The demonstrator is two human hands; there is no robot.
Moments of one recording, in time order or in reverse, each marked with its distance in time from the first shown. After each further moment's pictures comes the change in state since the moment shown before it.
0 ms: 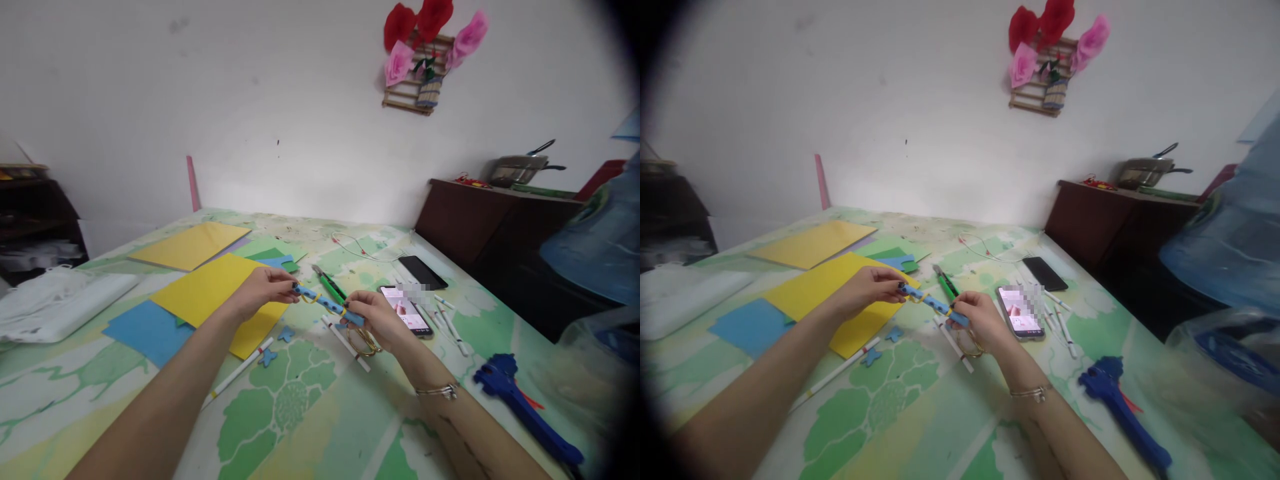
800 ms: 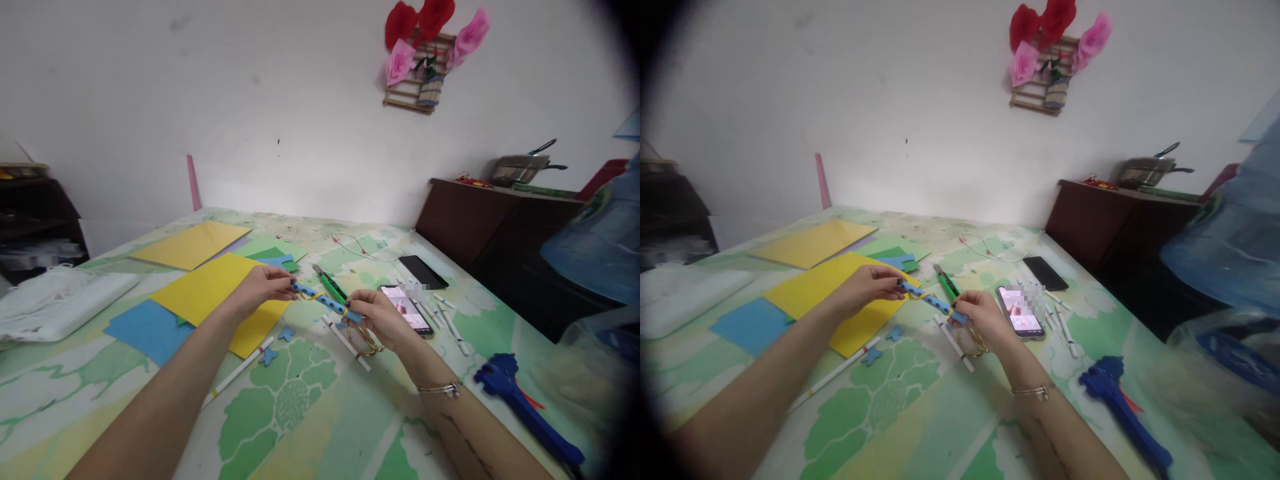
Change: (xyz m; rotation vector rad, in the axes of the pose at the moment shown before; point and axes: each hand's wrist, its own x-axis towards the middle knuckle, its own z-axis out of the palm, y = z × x) left_hand 0.000 0.000 -0.004 -0.014 0.032 -0.018; right_hand 0.001 -0.001 -0.005 0.006 -0.029 0.011
